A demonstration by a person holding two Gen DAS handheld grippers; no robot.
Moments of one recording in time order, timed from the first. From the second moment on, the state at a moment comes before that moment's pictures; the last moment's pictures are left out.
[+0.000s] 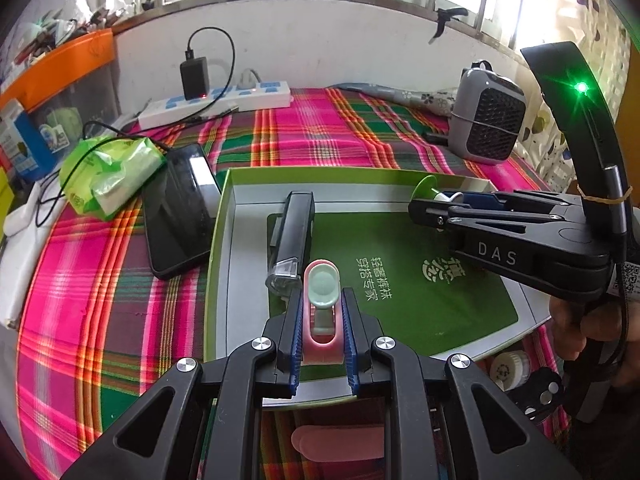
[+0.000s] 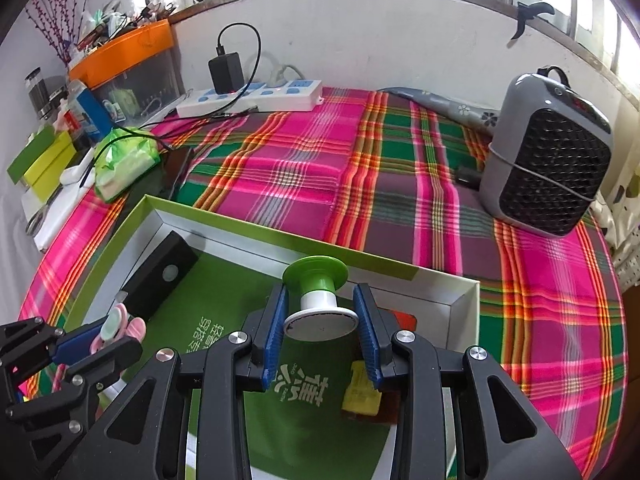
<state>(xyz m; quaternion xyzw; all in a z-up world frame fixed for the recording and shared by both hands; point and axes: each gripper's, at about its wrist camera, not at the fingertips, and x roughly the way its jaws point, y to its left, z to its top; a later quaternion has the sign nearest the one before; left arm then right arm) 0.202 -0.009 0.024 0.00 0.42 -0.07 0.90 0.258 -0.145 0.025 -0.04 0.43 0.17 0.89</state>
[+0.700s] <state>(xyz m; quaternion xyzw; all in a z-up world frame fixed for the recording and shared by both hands) 0.208 -0.009 0.017 0.00 0.43 -0.07 0.90 0.264 -0.142 0.021 -0.04 0.44 0.17 0.88</state>
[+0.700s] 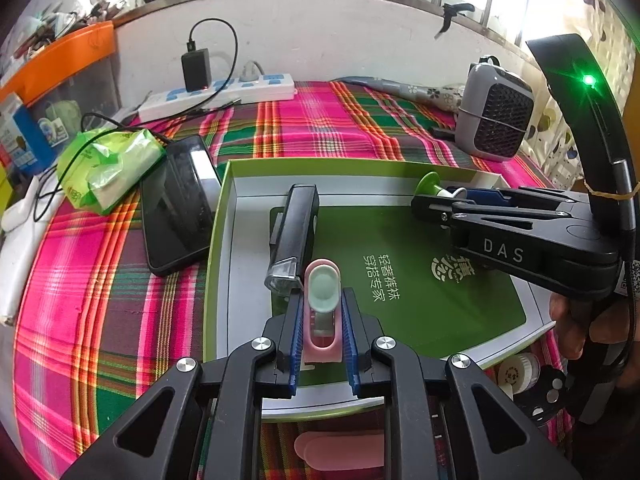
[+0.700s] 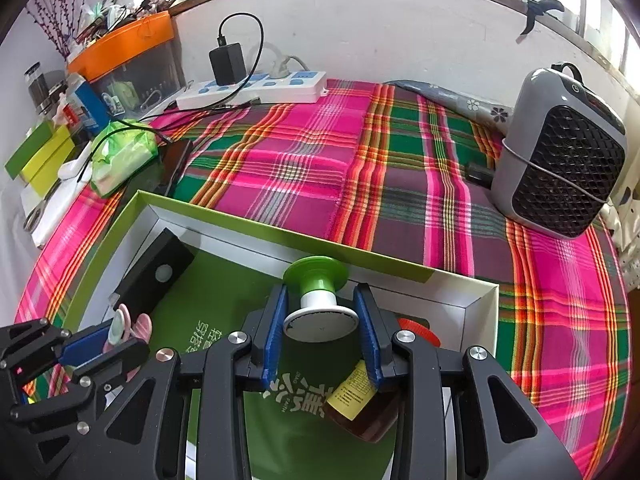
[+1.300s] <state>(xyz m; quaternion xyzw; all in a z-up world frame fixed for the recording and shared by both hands) 0.206 -0.007 0.017 -0.01 0.42 -0.07 0.90 0.264 -0.141 0.020 -0.04 0.44 0.17 0.88</state>
